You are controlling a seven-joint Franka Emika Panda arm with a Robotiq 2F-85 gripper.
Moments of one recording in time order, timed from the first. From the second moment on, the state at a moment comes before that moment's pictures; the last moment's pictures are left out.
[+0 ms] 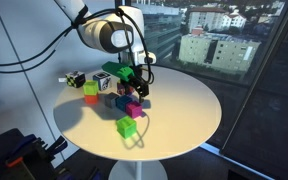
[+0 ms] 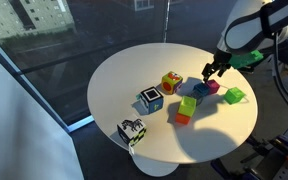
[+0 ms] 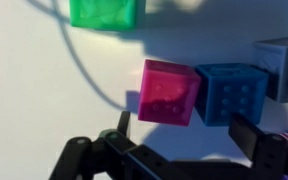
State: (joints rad) arm -0.12 0.29 -0.07 -2.23 0.01 2.54 -0.02
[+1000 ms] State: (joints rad) arm -0.08 0.27 -0.02 -2.25 0.03 2.46 -0.02
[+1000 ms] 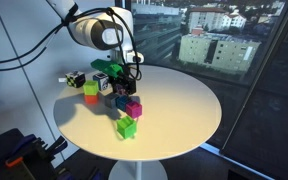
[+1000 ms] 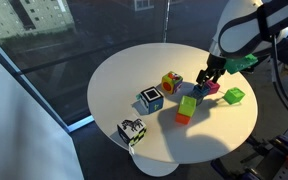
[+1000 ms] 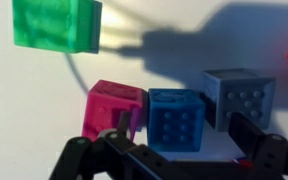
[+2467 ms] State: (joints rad) arm -0.04 0.20 -0.01 -2.40 0.03 2.46 -0.02
